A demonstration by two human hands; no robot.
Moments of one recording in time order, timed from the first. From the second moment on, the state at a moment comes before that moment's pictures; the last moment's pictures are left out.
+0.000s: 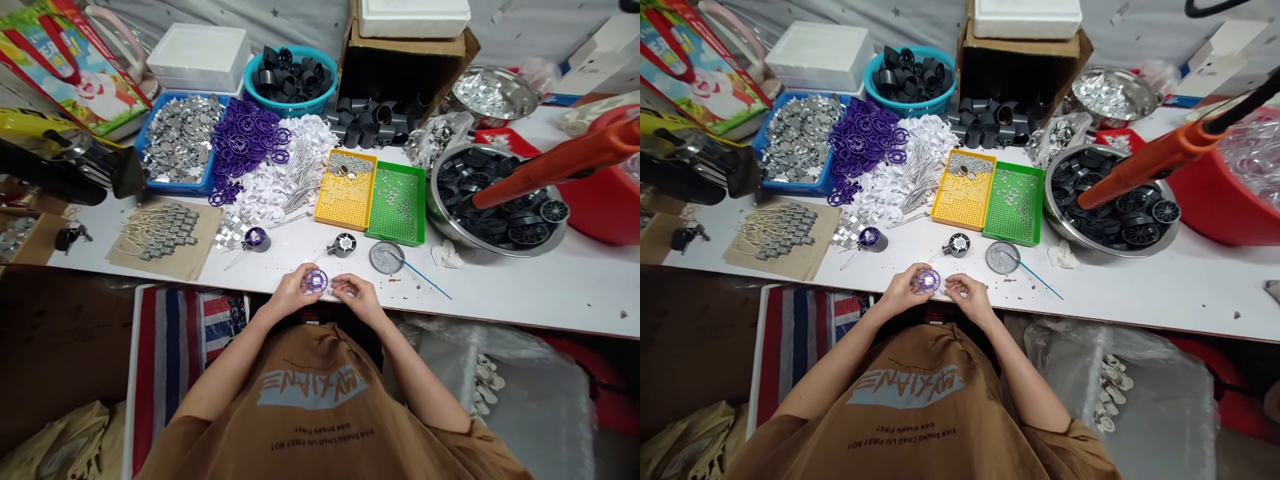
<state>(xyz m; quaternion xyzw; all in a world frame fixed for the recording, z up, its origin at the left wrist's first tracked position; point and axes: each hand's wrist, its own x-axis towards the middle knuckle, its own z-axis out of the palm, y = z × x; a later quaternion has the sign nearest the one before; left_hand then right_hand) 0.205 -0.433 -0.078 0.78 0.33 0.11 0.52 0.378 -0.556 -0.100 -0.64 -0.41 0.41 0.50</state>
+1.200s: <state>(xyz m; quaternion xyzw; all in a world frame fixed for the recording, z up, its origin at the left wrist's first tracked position) 0.217 -0.446 -0.043 0.82 0.24 0.03 0.52 0.390 -0.544 -0.020 -0.46 -0.86 0.06 0.22</state>
